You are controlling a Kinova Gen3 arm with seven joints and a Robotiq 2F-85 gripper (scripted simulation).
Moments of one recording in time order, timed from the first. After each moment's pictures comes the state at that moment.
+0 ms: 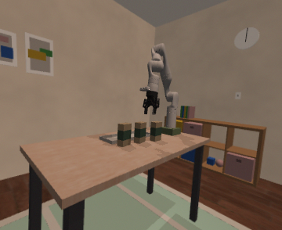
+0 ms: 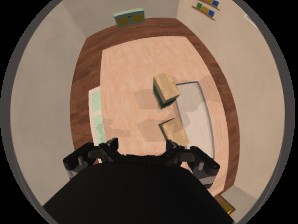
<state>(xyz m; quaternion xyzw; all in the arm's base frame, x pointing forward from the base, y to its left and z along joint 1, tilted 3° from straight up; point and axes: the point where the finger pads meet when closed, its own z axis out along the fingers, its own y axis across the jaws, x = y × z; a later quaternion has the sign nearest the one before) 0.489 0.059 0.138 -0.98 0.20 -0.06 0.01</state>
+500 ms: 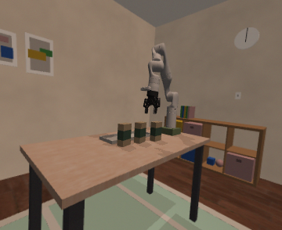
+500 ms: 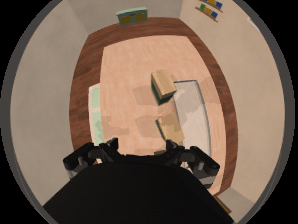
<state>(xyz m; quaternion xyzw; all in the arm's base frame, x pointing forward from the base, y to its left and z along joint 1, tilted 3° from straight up) 0.471 0.053 0.142 -0.98 0.18 -0.05 0.01</state>
